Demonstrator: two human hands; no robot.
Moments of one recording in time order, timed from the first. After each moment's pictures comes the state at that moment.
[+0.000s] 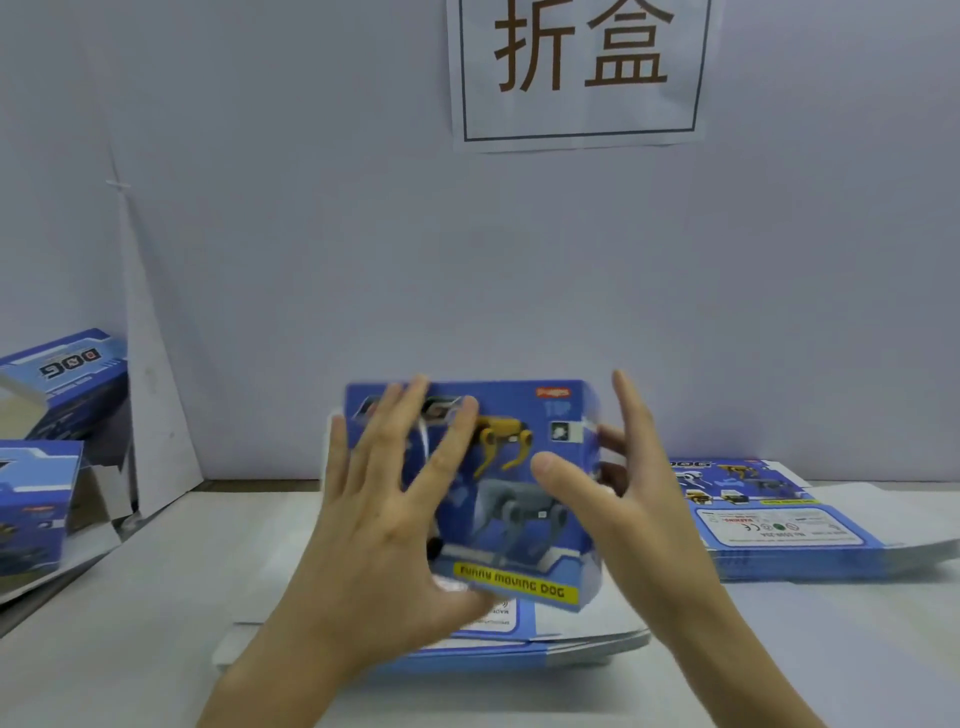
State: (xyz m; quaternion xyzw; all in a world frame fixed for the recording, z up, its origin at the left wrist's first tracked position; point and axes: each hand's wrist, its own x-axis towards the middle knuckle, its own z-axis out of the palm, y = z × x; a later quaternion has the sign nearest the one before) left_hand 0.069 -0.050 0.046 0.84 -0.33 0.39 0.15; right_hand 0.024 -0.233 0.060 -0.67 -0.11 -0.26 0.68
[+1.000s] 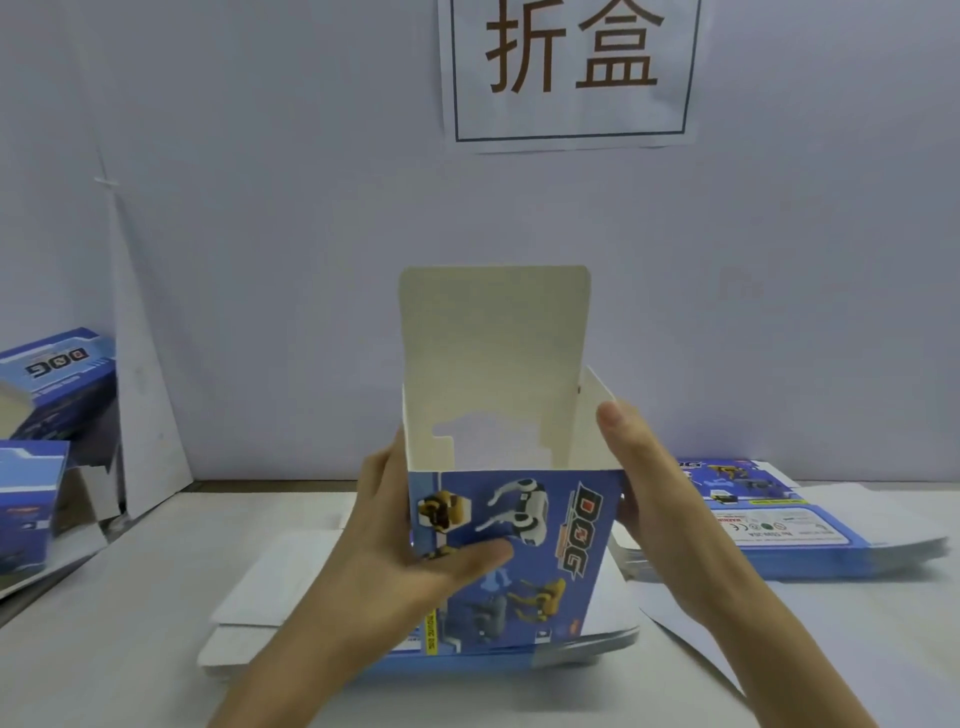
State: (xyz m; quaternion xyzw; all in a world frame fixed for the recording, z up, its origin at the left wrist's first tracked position) left_hand 0.062 -0.062 0.037 0.77 -0.27 0.11 0.56; right_hand 0.032 -0.260 0.075 -0.70 -0.12 -0.14 0.69
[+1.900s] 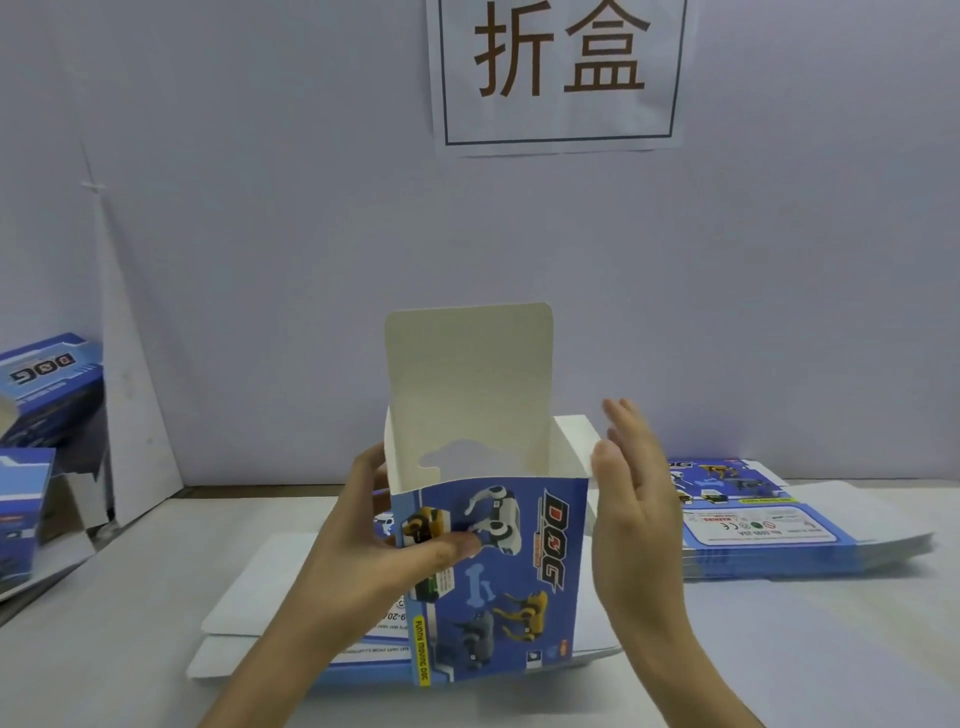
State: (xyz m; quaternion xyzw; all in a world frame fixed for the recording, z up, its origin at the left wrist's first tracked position) left_hand 0.079 -0.057 0.029 0.74 -0.22 0.07 0.64; right_hand 0.037 -0.243 0.043 -0.68 0.01 -0.40 0.61
